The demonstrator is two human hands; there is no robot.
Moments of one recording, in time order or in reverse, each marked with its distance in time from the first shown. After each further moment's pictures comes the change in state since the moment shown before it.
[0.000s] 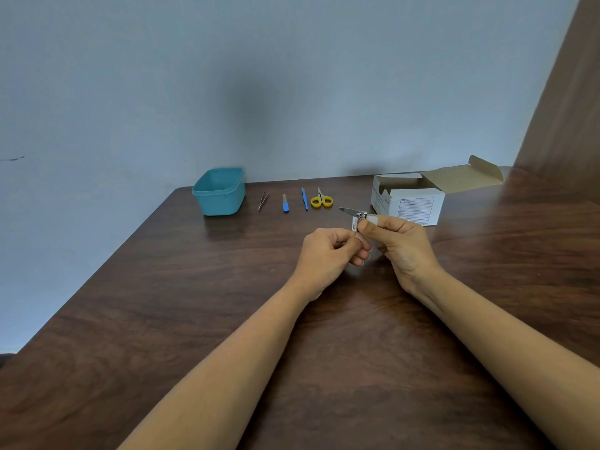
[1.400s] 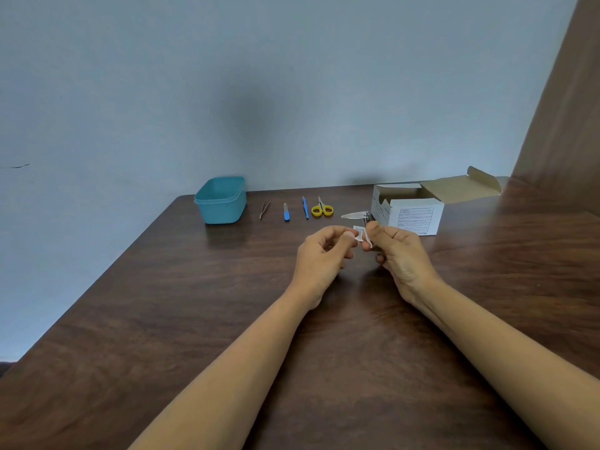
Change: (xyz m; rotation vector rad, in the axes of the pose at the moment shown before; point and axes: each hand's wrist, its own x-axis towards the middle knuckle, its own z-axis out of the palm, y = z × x) left_hand -0.001 0.005 0.000 -0.135 0.177 -0.051; right_hand -0.004 -0.006 0.006 -0.109 0.005 0.015
